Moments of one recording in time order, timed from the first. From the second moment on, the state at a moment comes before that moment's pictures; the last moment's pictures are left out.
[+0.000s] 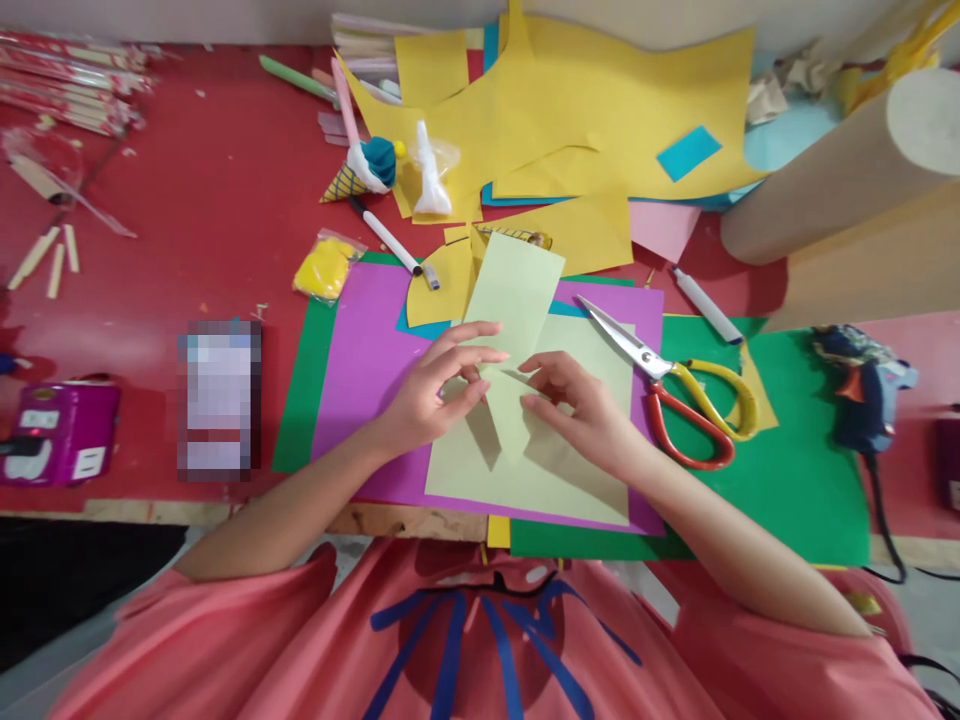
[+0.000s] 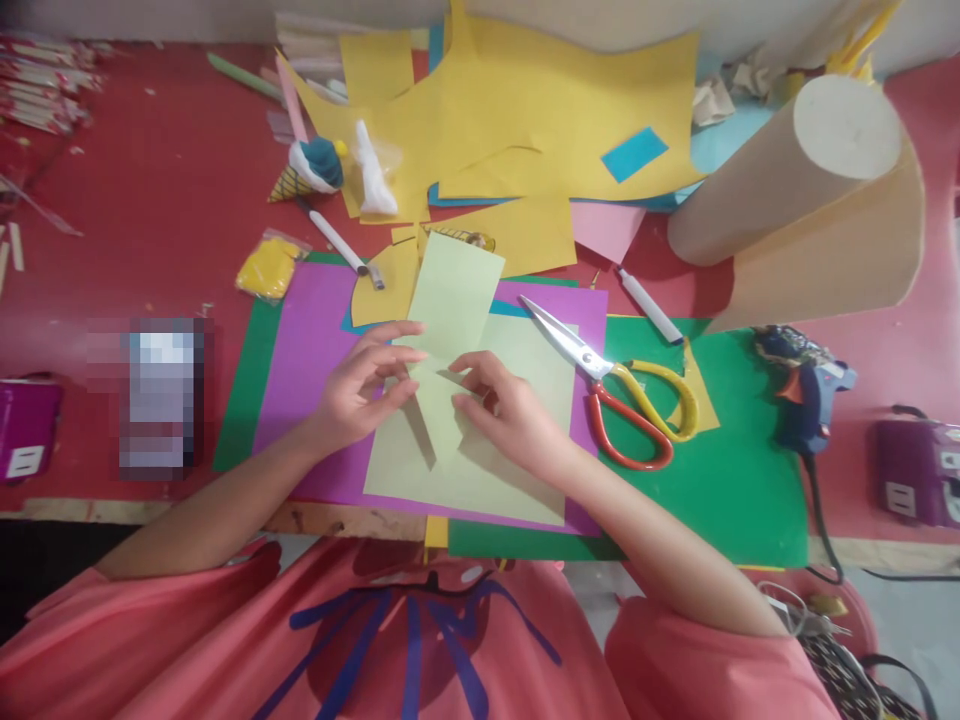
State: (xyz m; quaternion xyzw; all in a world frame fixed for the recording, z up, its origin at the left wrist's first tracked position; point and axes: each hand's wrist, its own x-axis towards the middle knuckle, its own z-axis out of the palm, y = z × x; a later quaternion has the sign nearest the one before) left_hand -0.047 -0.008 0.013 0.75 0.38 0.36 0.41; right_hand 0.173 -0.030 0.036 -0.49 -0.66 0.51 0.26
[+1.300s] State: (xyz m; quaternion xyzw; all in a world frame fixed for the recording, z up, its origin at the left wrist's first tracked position) left_hand -0.077 0.051 0.004 0.73 0.62 0.23 0.16; right_hand 0.183 -0.018 0.012 -0.45 -0.86 0.19 0.13
